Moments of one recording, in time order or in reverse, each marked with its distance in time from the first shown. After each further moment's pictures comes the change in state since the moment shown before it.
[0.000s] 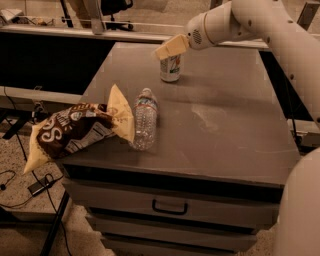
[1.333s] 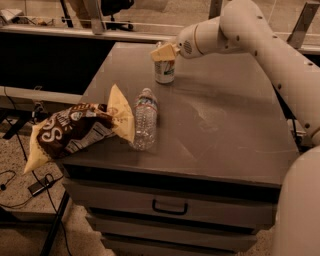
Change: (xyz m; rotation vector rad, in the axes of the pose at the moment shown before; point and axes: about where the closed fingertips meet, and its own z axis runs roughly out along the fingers) arm 0.008 0.006 0.037 -0.013 -0.060 -0.006
